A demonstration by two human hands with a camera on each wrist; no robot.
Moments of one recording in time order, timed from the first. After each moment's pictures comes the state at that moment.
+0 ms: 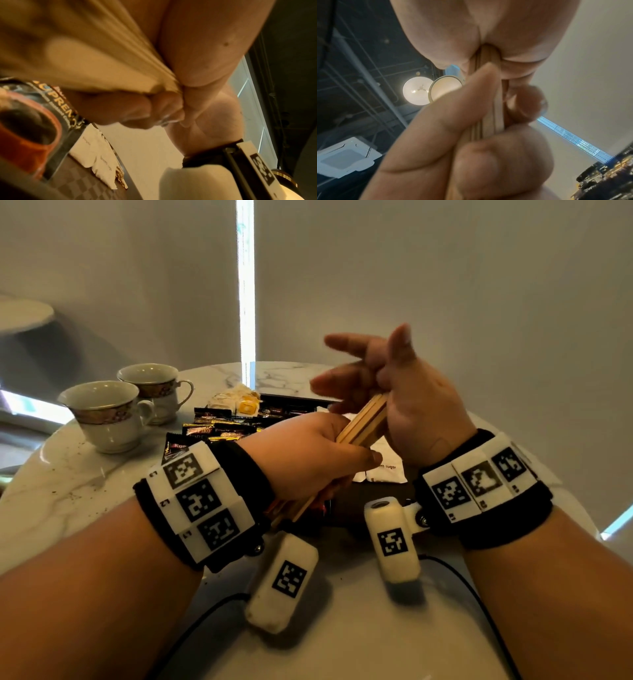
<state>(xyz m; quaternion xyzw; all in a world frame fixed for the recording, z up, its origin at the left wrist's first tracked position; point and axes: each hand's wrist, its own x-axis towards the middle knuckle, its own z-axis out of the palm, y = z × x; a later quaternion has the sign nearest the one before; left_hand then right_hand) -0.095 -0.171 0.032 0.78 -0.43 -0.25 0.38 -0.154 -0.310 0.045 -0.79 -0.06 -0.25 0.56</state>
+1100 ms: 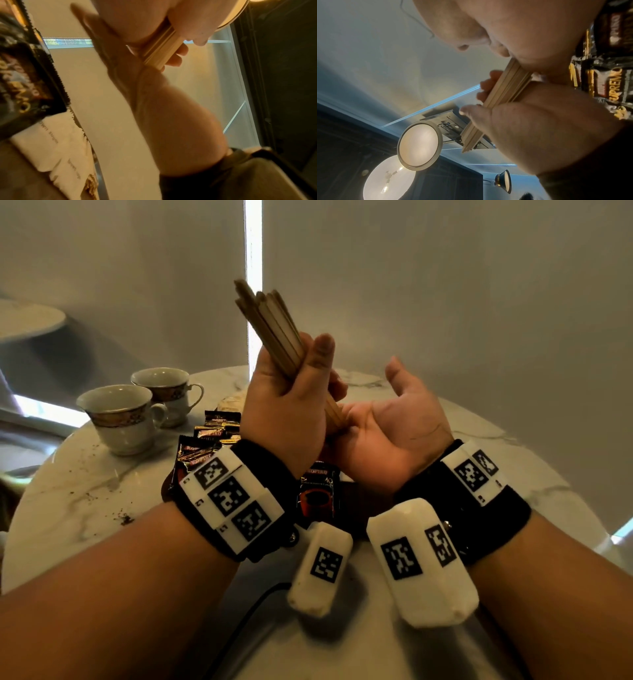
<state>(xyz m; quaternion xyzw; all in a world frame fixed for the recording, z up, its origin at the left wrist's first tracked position) -0.092 -0.181 0.026 0.47 -0.31 0.01 0.83 -0.148 -0.281 0.041 -0.32 0.04 0.06 0.94</state>
